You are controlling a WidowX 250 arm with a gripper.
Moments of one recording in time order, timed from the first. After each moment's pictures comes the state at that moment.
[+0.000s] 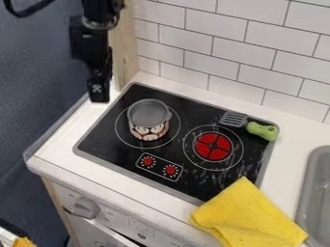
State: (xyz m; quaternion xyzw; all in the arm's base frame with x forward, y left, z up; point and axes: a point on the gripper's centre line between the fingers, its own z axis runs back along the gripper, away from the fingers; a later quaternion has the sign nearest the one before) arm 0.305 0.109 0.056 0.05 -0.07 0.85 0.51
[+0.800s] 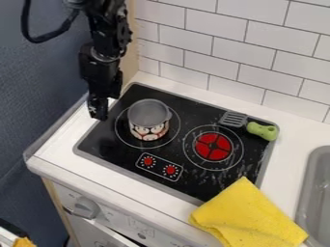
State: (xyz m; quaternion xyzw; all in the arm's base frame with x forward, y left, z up) arm 0.323 0.119 0.005 0.06 -0.10 0.77 0.62
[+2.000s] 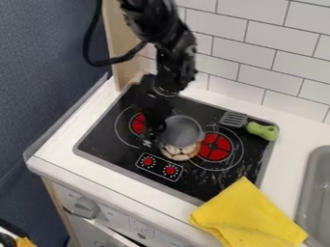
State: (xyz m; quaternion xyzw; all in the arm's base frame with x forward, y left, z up) arm 0.314 0.006 -0.019 0.07 -0.08 0.76 0.64
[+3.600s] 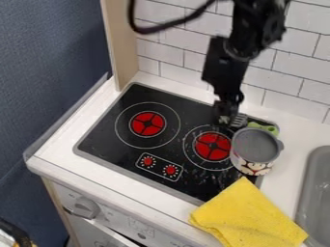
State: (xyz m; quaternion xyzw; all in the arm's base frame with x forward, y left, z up) arm 0.335 -0.077 0.071 -0.02 -0.12 0.79 0.60
